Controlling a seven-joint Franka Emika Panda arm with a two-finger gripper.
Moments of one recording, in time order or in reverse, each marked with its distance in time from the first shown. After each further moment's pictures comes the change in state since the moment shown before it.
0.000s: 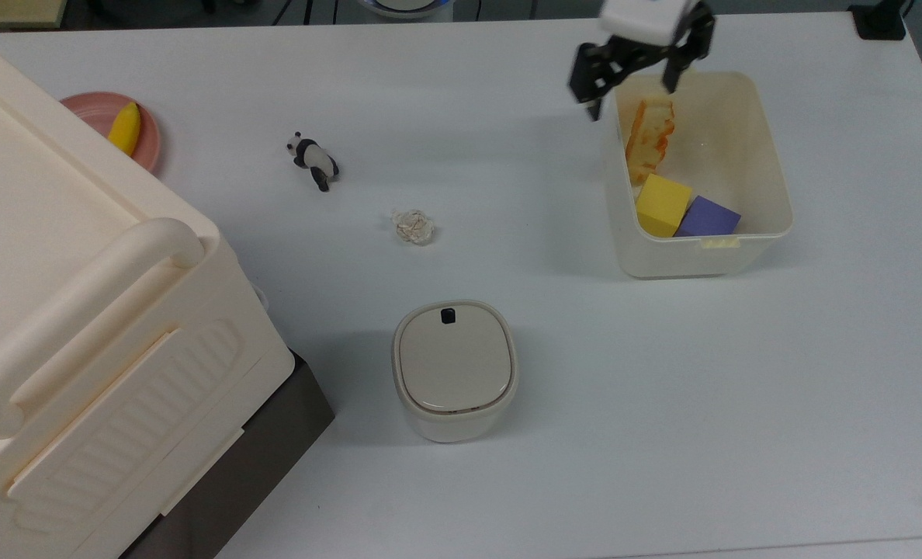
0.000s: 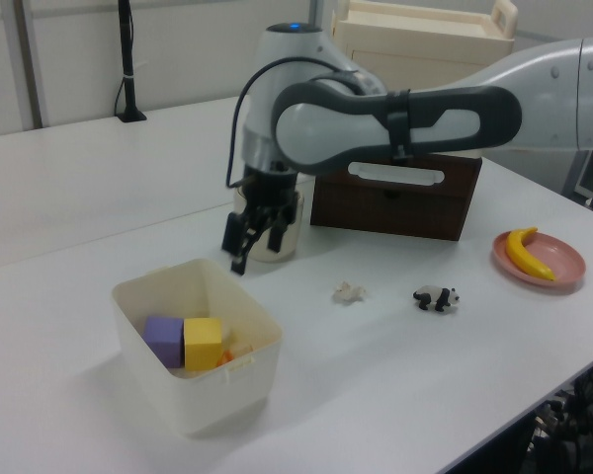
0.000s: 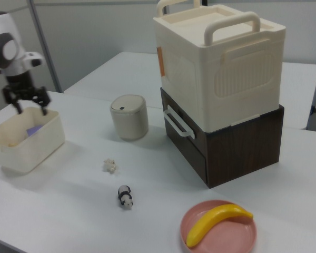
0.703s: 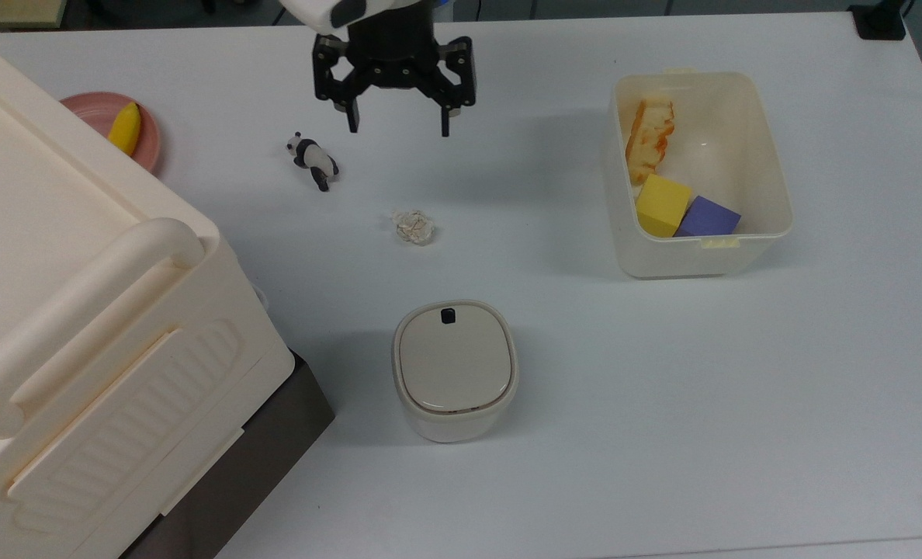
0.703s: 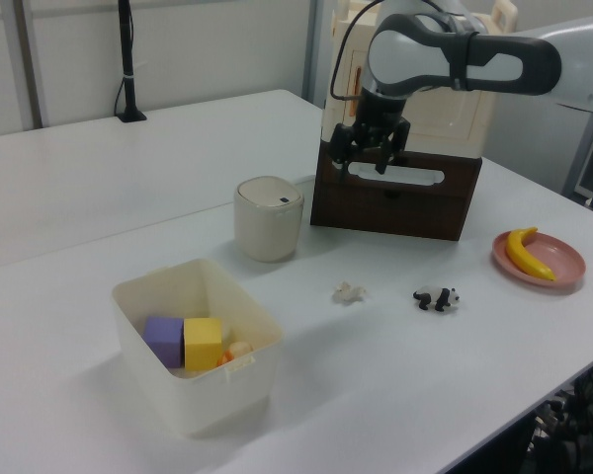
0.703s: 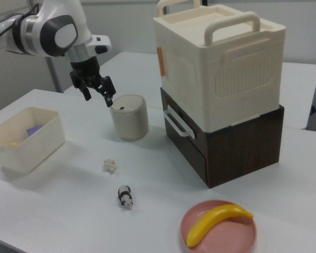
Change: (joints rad) arm -0.089 -0.047 -0.328 0.056 -0.003 -0.027 0.001
